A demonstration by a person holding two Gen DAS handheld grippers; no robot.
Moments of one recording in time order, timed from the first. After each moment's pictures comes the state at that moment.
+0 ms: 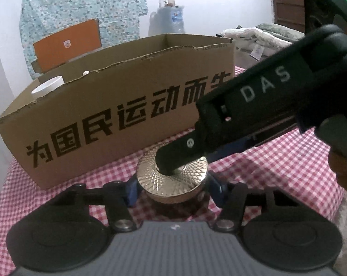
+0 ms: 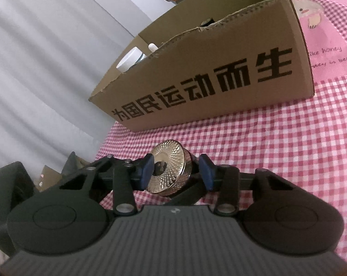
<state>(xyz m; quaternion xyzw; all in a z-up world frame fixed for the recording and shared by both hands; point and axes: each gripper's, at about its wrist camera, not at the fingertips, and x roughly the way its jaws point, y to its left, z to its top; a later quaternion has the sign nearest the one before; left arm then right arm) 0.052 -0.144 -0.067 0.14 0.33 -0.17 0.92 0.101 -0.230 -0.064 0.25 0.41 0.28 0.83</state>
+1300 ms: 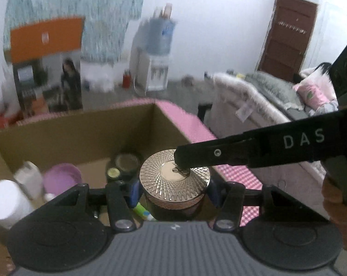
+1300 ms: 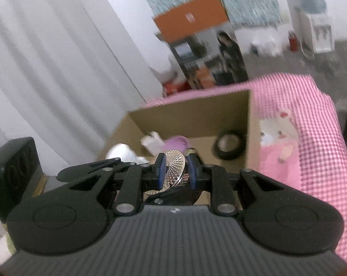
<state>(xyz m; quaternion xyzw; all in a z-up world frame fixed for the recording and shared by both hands) 0.234 -0.158 0.015 0.00 0.36 -0.25 0.90 0.204 -0.282 0.069 0.16 0.37 0.23 0.89</state>
